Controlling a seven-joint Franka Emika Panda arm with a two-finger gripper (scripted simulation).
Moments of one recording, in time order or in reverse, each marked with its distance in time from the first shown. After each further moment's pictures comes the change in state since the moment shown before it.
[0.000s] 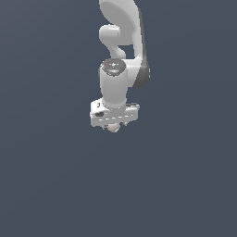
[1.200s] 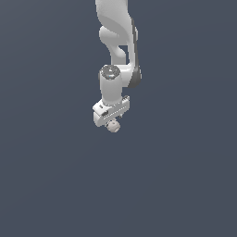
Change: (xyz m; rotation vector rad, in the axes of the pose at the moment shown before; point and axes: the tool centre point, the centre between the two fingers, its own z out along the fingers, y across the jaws) arm -0.077 -0.006 0.058 0.021 -0.005 -0.455
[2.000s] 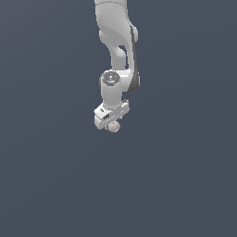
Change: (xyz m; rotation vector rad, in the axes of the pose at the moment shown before) arm -0.003 -0.003 0.028 0.001 0.001 -0.021
